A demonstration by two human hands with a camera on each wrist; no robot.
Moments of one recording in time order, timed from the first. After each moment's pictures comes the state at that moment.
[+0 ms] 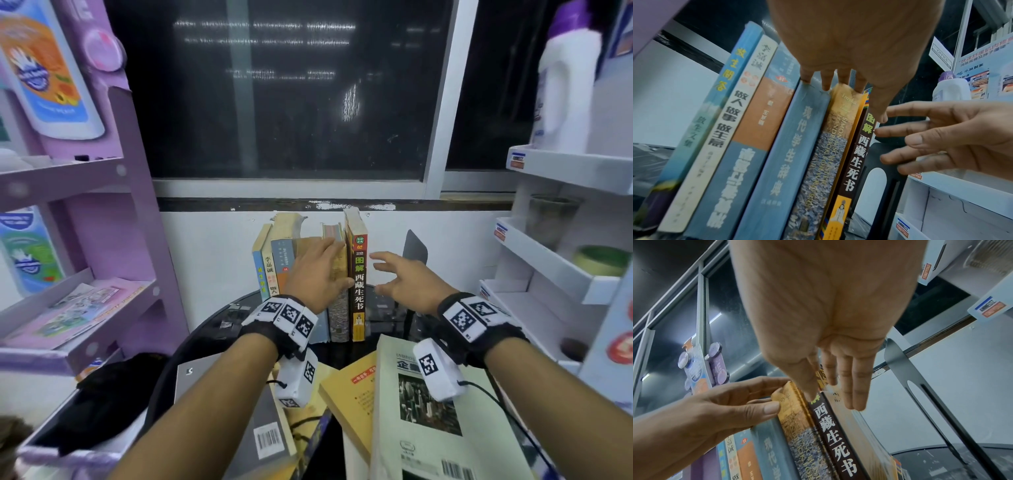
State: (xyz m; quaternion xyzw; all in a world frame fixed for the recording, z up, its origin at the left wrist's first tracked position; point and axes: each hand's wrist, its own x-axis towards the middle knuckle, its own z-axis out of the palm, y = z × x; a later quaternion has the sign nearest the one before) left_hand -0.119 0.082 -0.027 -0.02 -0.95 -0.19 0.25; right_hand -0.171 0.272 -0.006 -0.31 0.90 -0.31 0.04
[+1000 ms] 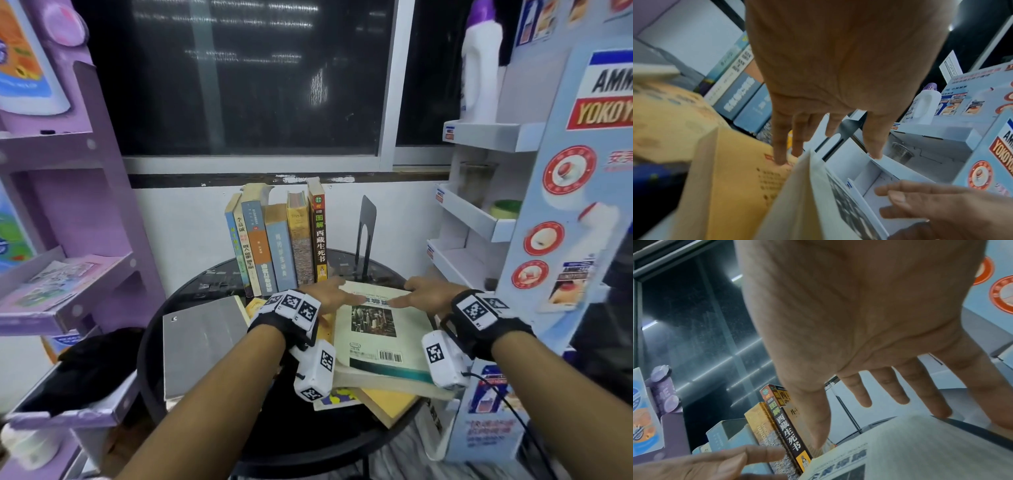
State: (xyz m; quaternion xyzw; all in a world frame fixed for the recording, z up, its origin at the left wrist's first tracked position) left_hand -0.050 0.179 -0.071 0.06 -0.90 -0.41 -0.13; right_hand -0.084 0.381 -0.042 -0.10 0.96 -0.19 0.17
